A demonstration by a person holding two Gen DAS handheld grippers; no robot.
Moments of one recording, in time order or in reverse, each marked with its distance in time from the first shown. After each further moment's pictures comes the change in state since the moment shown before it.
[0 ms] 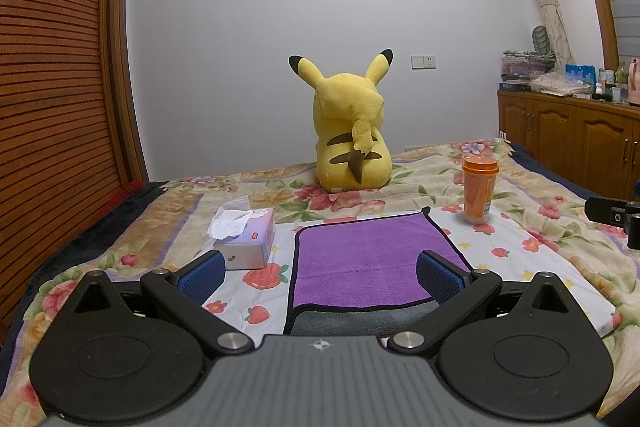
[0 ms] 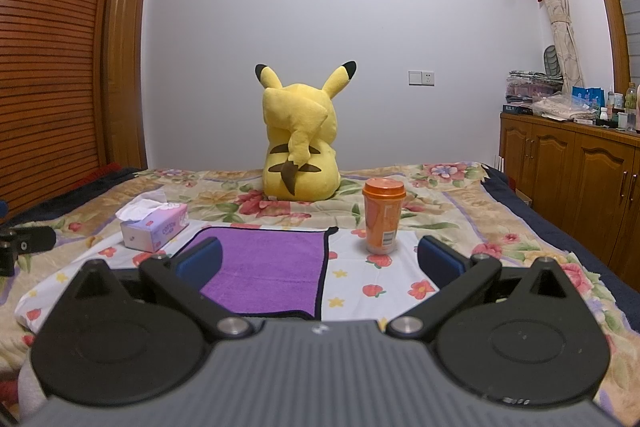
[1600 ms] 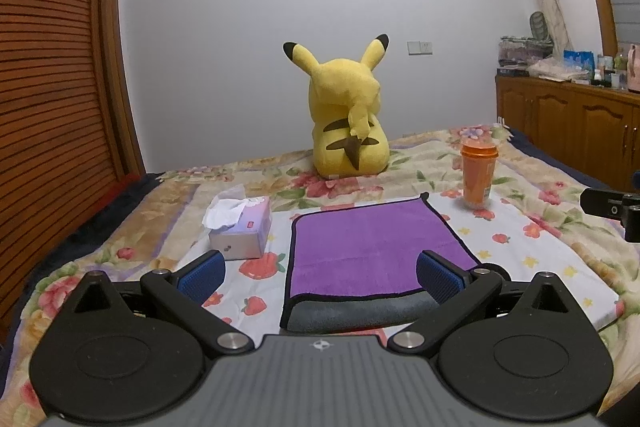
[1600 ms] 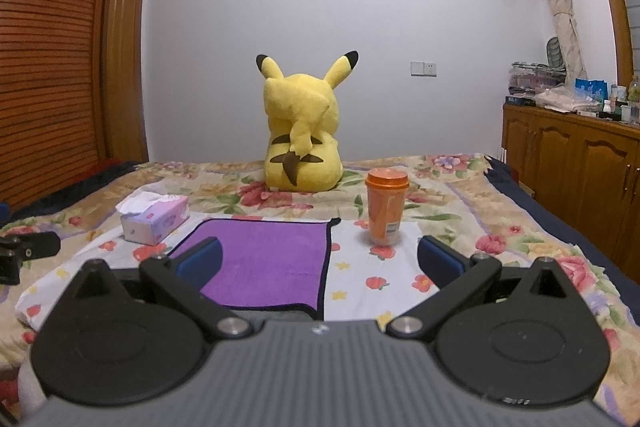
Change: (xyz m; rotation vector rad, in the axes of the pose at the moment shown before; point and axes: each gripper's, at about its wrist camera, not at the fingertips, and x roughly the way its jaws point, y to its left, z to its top) left arm 0.008 0.000 -0.001 0.009 0.038 -0.002; right arm 0.004 0.000 -0.001 -0.002 0.029 0.007
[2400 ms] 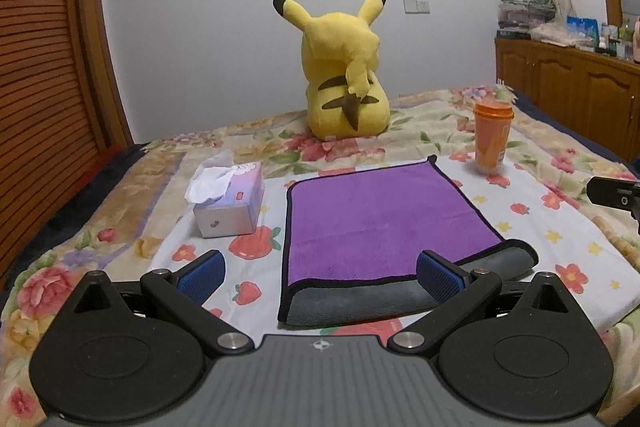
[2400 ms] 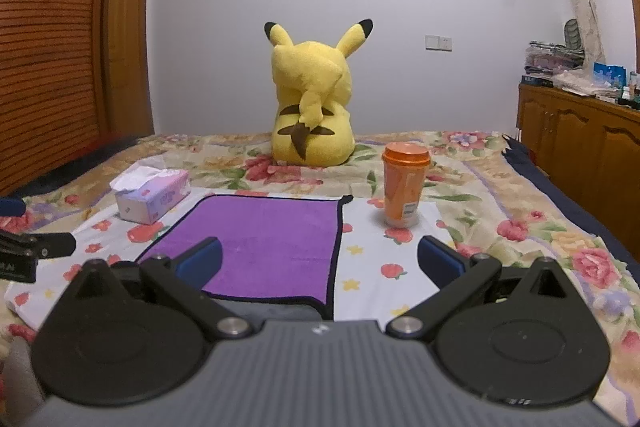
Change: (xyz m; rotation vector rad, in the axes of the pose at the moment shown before) left arm 0.064 0.009 0.003 0.035 0.131 -0.022; right arm 0.048 0.009 -0.003 -0.014 0.090 0.027
